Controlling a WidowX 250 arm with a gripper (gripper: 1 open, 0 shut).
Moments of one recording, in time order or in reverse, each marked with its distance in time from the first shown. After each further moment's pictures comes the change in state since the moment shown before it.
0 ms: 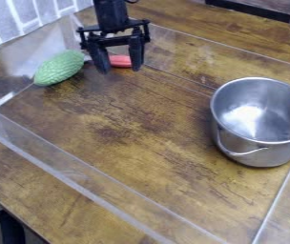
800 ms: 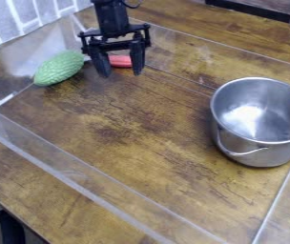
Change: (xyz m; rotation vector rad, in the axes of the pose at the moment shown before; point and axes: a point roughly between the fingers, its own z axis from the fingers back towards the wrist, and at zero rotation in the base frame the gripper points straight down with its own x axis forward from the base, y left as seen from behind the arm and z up) arm 0.002 0.000 -0.007 -0.003 0.006 0.011
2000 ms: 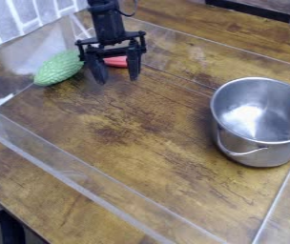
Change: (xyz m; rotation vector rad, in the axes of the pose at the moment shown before) arm 0.006 0.009 -0.011 -0.006 0.004 0.042
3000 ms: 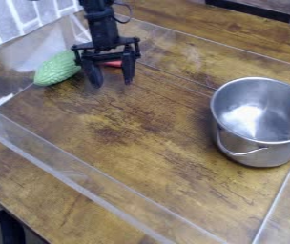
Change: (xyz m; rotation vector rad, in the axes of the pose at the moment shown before) arm 0.009 0.013 -0.012 0.027 -0.021 0.027
